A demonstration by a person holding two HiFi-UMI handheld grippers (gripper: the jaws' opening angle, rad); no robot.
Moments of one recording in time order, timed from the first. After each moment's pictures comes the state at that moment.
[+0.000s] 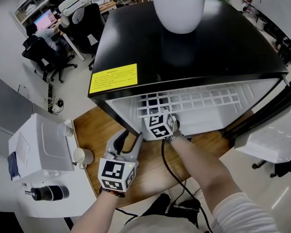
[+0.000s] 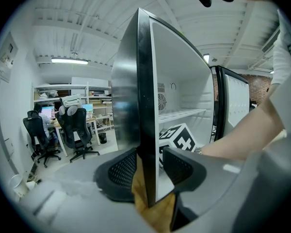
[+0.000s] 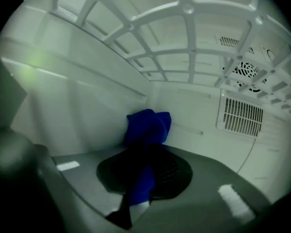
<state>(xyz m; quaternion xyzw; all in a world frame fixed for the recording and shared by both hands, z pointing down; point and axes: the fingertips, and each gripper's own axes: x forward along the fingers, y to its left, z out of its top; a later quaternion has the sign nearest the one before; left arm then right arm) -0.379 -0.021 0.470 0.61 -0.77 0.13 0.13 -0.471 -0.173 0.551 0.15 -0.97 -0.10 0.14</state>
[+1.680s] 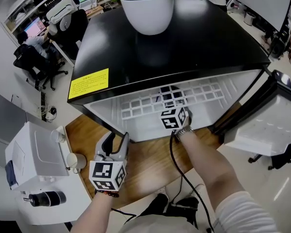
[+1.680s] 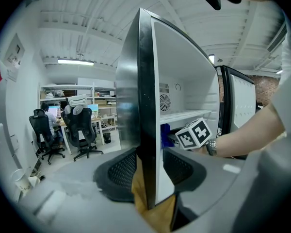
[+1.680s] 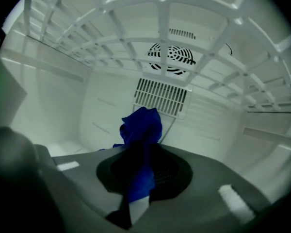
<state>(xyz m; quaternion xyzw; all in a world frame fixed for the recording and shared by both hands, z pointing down) -0.383 -0.023 0.472 0.59 -0.79 0.12 0.13 -0.371 -0.294 0.552 0.31 -0.93 -0.10 0.18</state>
